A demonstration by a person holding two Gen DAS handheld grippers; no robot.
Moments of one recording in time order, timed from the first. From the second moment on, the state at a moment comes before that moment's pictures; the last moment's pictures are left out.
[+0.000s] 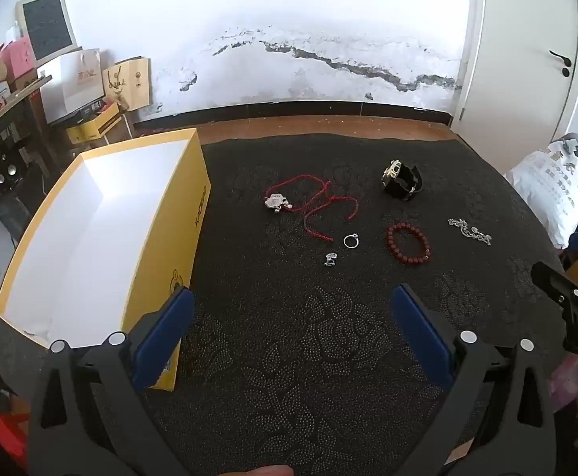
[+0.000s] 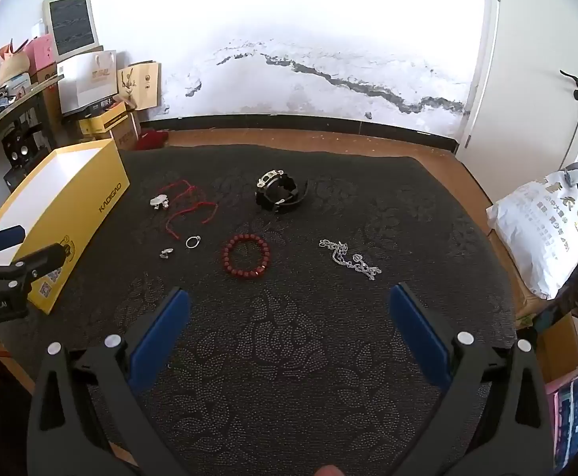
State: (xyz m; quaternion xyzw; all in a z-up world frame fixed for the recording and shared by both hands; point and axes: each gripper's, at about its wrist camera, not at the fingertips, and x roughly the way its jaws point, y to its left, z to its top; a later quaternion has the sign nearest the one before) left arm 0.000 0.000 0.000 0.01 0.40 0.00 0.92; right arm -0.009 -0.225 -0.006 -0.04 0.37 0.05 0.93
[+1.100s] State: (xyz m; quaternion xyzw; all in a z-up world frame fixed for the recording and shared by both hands) left arm -0.001 -0.001 -0.002 0.01 0.40 0.00 0.92; right arm -0.009 -0.223 -0.008 -0.04 0.37 0.05 0.93
